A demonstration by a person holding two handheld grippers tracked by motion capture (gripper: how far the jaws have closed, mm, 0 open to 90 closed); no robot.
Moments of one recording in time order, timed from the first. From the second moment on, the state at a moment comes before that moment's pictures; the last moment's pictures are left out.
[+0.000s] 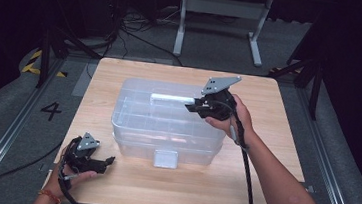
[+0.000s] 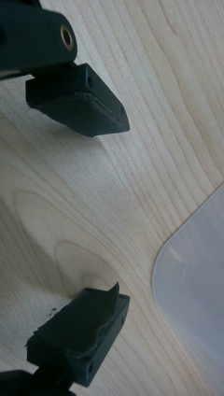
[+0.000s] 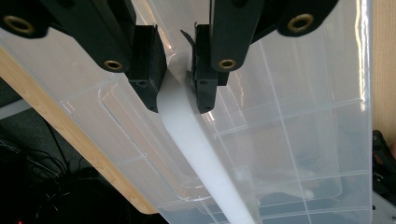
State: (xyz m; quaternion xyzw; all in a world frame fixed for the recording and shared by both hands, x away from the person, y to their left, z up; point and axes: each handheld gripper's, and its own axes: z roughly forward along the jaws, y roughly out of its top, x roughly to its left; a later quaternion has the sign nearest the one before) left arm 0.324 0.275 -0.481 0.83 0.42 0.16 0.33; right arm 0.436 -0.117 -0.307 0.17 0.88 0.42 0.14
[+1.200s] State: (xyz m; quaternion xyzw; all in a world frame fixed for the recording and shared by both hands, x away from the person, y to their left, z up) left arm 0.306 0.279 -0.443 0.81 0.41 0.20 0.38; right arm 0.469 -0.114 -0.274 0.19 0.89 0.40 0.10
